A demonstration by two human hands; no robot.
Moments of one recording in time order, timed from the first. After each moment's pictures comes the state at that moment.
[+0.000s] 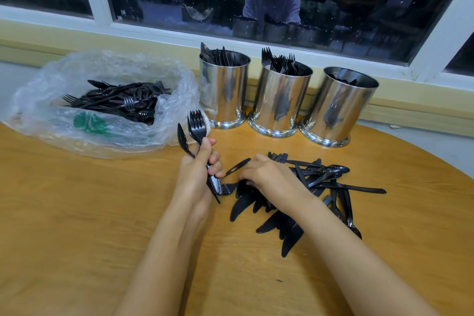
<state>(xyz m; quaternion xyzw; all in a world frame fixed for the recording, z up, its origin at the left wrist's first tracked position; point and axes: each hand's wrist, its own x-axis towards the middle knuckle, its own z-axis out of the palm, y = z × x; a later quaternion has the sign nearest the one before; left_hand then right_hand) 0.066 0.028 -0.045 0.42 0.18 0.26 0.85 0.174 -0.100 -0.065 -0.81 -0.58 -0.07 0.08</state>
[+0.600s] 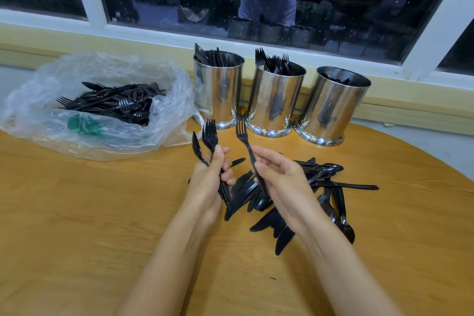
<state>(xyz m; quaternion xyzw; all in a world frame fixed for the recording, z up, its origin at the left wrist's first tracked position) 0.073 0.005 -0.053 0.45 0.18 0.22 0.85 0.128 -0.122 -0.037 -0.64 -0.18 0.22 0.72</state>
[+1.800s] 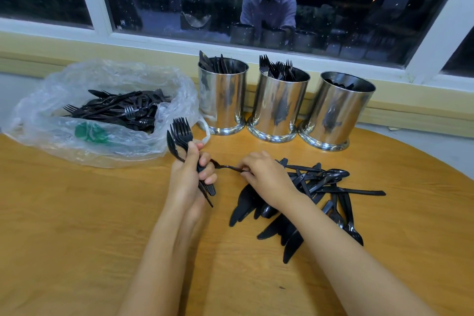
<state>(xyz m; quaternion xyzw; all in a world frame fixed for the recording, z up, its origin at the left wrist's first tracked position) 0.064 0.041 -0.041 0.38 0.17 0.28 0.86 0.185 -0.078 -0.072 -0.87 -0.46 -0.06 0.17</state>
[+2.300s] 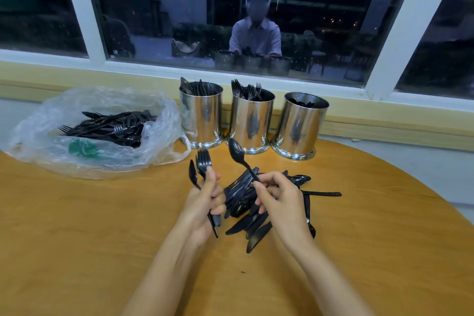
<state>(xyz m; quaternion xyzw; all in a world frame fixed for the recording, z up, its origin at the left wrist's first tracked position) 0.052 -0.036 -0.038 0.42 0.18 0.16 0.87 0.106 -0.180 -0.027 -0.76 -0.25 0.00 0.60</state>
